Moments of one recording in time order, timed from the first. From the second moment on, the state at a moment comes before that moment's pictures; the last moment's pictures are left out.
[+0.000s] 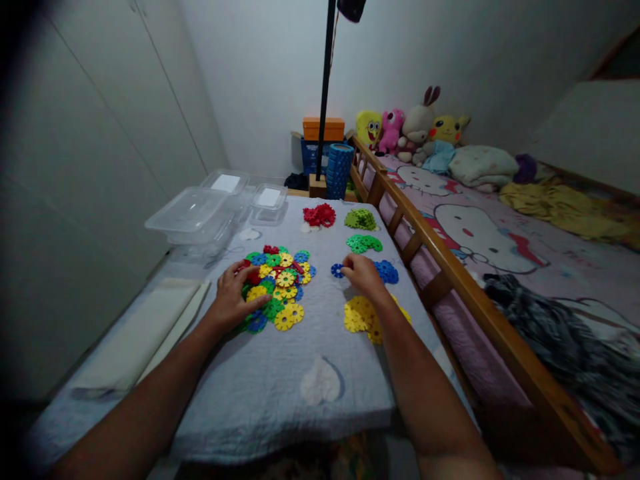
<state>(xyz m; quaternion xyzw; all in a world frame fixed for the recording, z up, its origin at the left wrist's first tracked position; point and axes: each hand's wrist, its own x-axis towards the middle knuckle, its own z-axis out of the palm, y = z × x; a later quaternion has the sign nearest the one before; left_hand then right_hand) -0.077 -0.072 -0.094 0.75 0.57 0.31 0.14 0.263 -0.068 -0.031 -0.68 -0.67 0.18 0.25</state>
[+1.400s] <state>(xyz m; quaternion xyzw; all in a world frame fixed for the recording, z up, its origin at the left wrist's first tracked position) -0.073 -0.089 -0.084 0.78 0.57 0.22 0.15 0.180 -0.045 -0.054 -0.68 -0.72 0.12 0.10</state>
